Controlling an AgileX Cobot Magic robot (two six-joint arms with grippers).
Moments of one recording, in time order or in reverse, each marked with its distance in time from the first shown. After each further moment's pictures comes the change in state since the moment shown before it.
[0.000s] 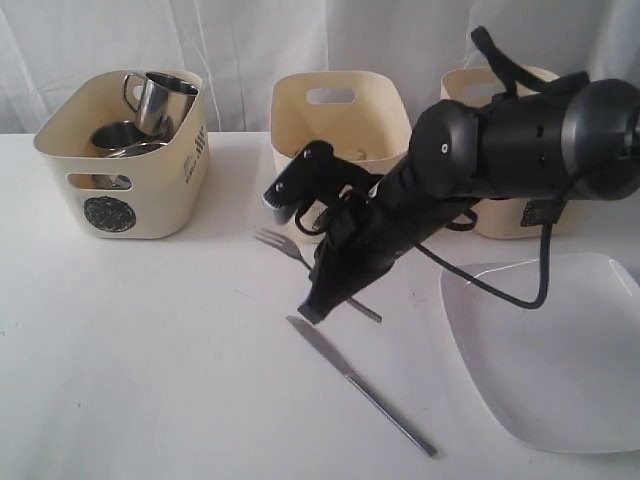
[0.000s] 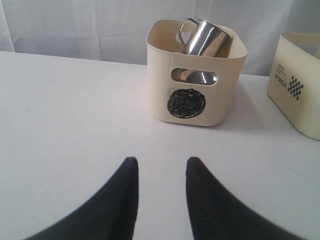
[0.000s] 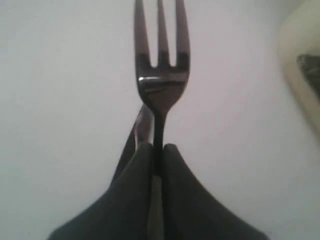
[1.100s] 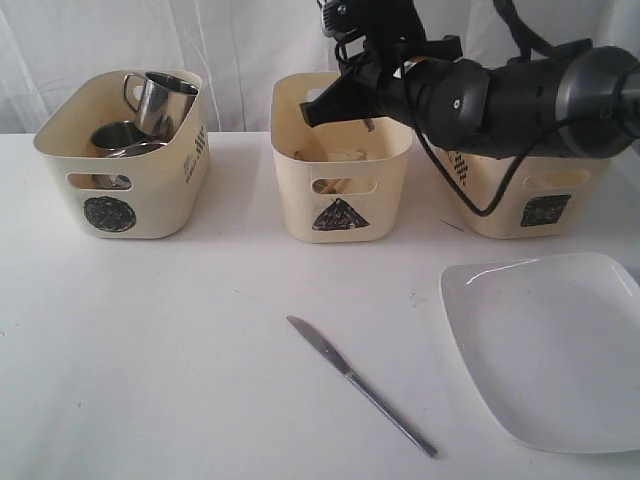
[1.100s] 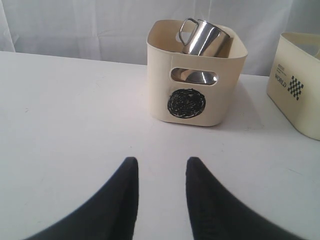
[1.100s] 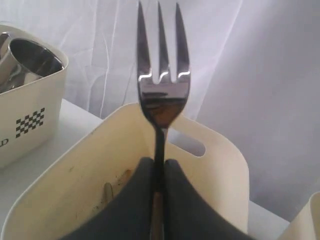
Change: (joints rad) left arm 0.002 0.000 0.000 0.000 0.000 0.000; right arm -0.100 0.091 -0.141 0.019 -0.766 0.163
